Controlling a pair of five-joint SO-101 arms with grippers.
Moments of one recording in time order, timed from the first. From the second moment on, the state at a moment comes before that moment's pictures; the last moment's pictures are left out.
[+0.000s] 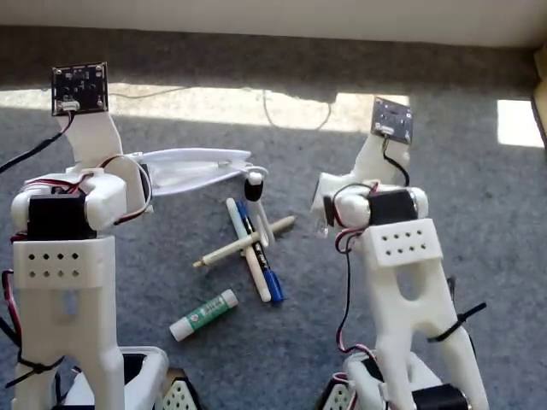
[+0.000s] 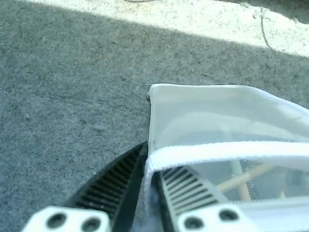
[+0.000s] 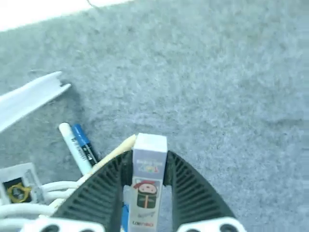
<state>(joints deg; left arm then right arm) -9.8 -32.4 17.2 80.4 12.3 -13.9 -32.2 30.1 65.1 -20.7</state>
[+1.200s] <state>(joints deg) -9.8 -32.2 14.3 80.4 12.2 -36.7 -44.9 20.4 51.7 1.7</state>
